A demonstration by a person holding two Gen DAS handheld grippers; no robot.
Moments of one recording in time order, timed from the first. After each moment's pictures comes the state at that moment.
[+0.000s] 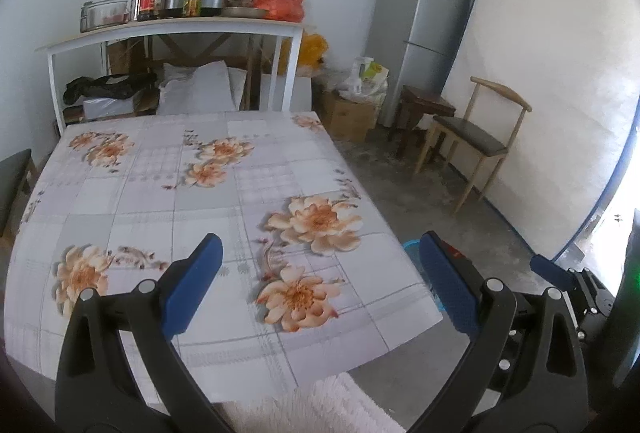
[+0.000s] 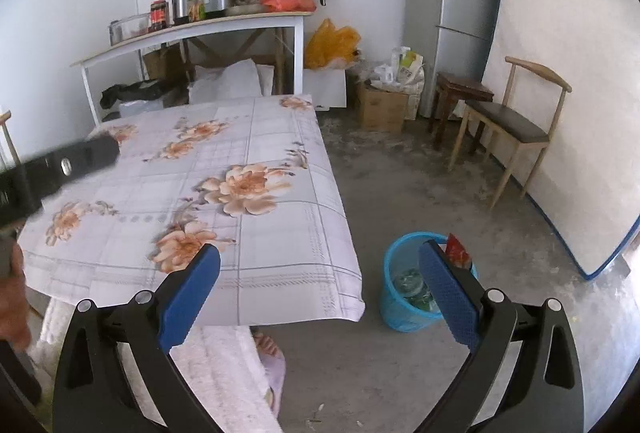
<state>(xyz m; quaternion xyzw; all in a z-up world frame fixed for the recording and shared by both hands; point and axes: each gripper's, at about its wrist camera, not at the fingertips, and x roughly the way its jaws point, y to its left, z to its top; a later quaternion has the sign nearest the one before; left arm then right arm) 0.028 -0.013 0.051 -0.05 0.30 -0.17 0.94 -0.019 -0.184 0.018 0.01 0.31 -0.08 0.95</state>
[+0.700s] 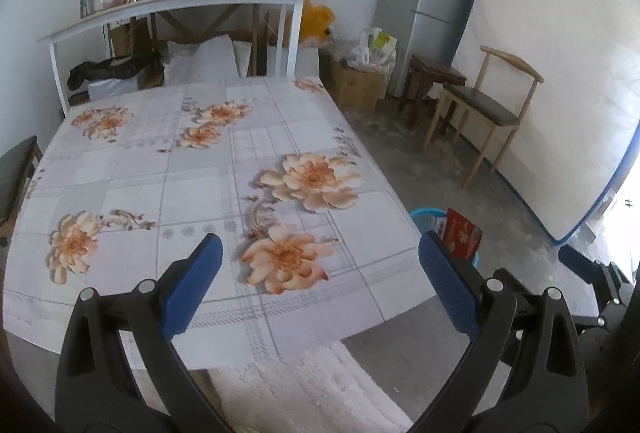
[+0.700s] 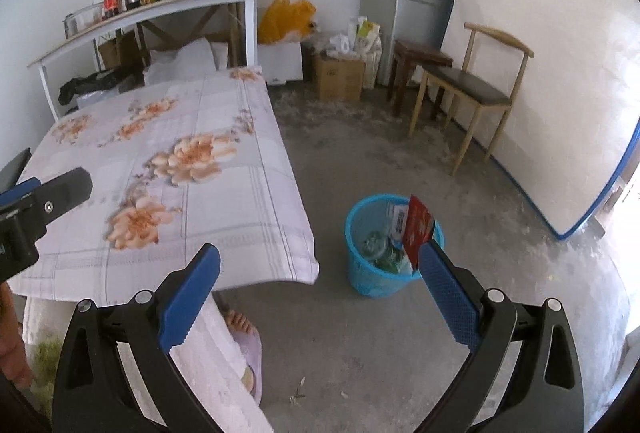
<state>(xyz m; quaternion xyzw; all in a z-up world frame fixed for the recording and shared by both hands) 0.019 -0.041 0.021 -0.02 0.35 -0.16 0.92 -0.026 -0.213 -0.002 0.03 0.37 -0.15 0.92</state>
